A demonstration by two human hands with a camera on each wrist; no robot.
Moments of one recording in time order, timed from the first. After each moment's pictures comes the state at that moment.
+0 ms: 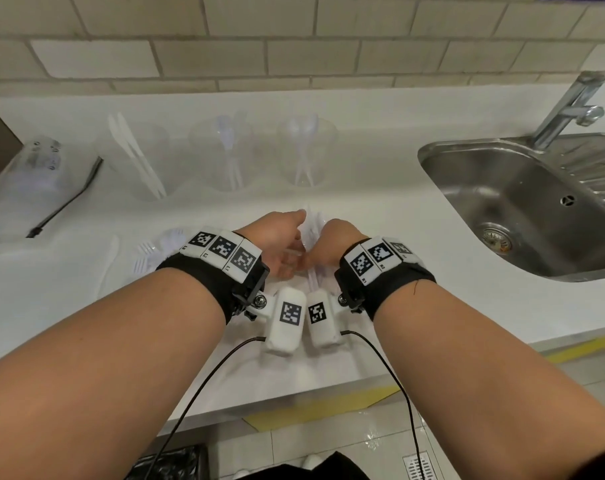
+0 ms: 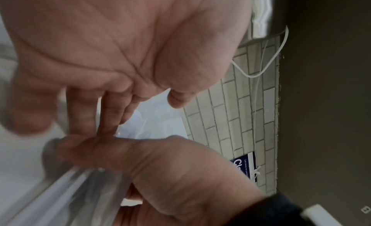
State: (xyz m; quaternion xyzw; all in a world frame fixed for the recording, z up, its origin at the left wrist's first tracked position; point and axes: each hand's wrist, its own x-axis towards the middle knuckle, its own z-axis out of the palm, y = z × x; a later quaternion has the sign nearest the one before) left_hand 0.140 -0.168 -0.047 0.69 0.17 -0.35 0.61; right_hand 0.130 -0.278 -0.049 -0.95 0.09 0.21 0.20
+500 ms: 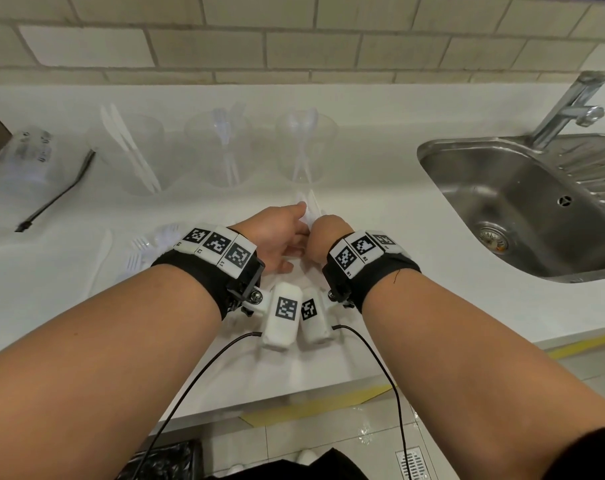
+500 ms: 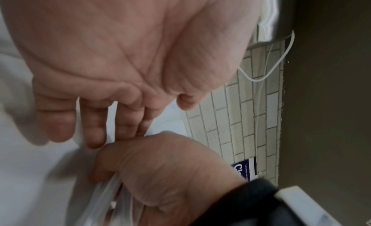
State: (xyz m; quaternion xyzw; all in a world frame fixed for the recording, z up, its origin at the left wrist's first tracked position) left_hand 0.150 -0.166 -0.057 0.68 0.10 -0.40 0.60; right_hand 0.154 -0.268 -0.063 -0.97 0.04 0.24 0.01
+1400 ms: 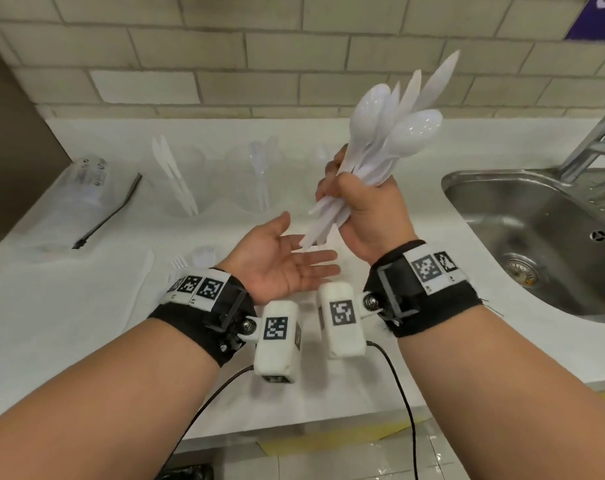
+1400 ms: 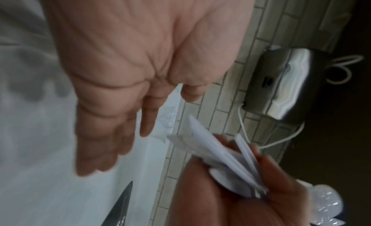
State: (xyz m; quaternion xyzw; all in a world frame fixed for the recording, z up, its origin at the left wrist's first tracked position) left_hand 0.134 -0.116 -0.040 0.41 0.10 -0.38 0.82; right_hand 0.130 -0.254 0.017 -0.50 -0.09 -0.04 0.86
